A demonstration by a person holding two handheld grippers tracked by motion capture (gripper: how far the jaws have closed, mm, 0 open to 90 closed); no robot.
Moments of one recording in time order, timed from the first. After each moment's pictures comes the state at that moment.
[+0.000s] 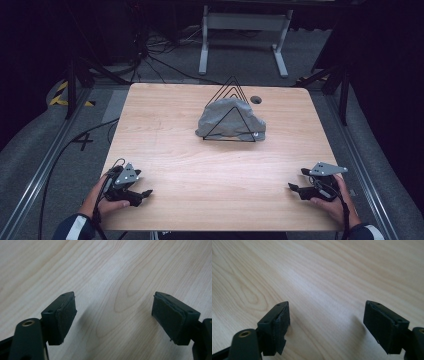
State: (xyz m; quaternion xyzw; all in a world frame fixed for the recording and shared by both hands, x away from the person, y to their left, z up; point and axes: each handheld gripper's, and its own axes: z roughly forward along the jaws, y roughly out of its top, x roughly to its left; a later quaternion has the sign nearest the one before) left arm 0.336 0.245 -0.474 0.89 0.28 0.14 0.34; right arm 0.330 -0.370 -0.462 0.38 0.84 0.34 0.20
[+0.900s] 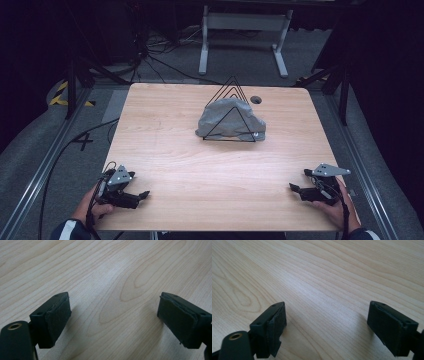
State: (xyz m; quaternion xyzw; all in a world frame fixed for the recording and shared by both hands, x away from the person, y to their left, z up) left arm 0.331 0.256 -0.483 0.86 0.33 0.13 0.36; right arm 0.328 -0.376 -0.468 0.41 0.82 0.35 0.20
